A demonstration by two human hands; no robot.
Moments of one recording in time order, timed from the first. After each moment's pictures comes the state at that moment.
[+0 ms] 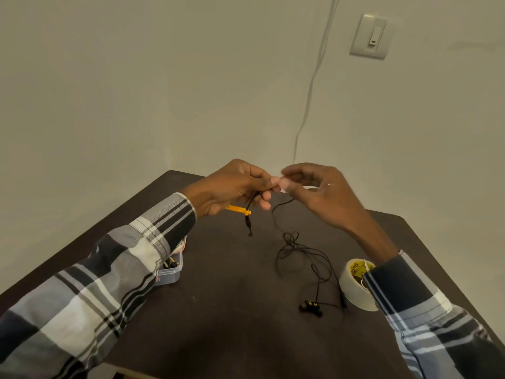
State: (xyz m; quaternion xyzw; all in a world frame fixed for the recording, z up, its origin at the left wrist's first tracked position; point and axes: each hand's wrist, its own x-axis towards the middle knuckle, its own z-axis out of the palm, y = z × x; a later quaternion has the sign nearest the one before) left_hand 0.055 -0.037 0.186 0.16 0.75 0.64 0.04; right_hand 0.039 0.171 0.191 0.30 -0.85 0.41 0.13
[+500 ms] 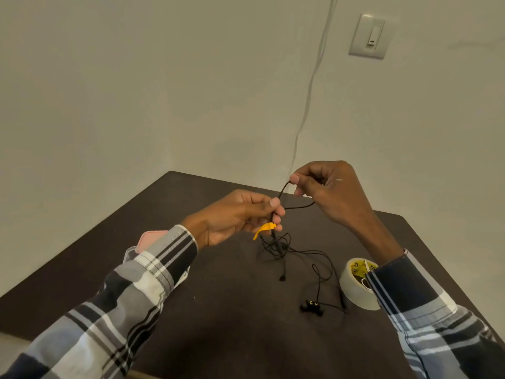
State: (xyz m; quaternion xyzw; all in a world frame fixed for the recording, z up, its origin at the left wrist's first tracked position) left_hand 0.071 -0.030 0.145 0.18 0.69 0.69 0.11; right_hand 0.045 0.174 0.199 0.29 -0.84 0.43 0.17
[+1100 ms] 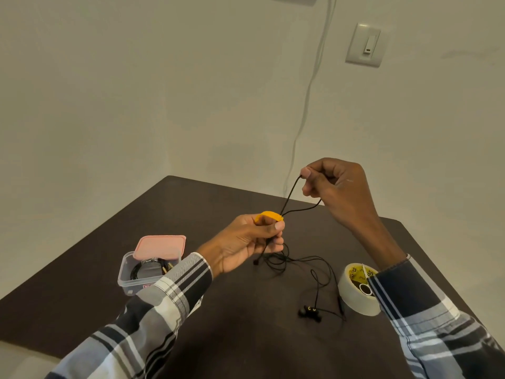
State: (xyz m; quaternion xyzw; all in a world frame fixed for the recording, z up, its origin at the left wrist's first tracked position) left_hand 0.071 -0.004 0.109 0.12 0.56 0.81 0.13; right_hand 0.047 0.181 0.202 0.26 -0.80 0.48 0.22
